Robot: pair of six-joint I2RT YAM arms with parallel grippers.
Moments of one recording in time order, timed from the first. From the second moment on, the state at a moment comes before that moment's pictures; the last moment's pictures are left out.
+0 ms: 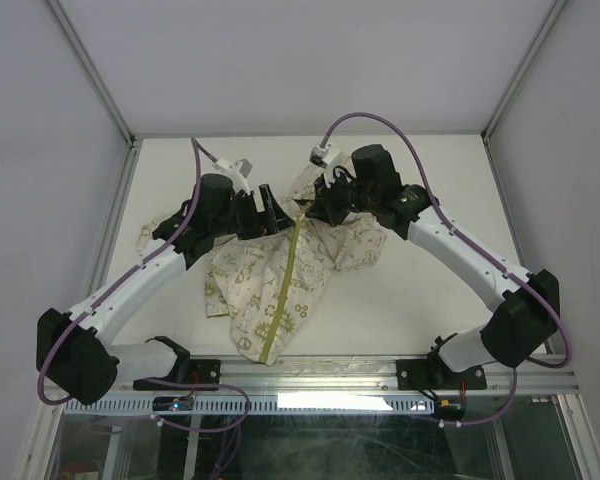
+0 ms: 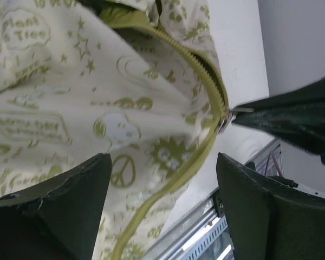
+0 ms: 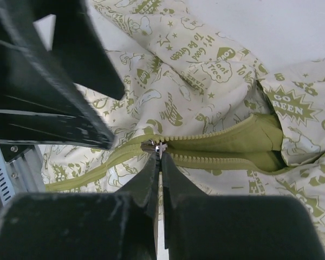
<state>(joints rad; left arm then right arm) -0.53 1.17 1.00 -0.37 0.25 -0.69 0.64 1.45 1.32 -0.42 -0.44 -0.05</state>
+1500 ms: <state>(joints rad) -0.57 1.23 1.12 -0.41 0.24 -0.29 0.22 1.58 1.44 -0.53 -0.42 0.12</state>
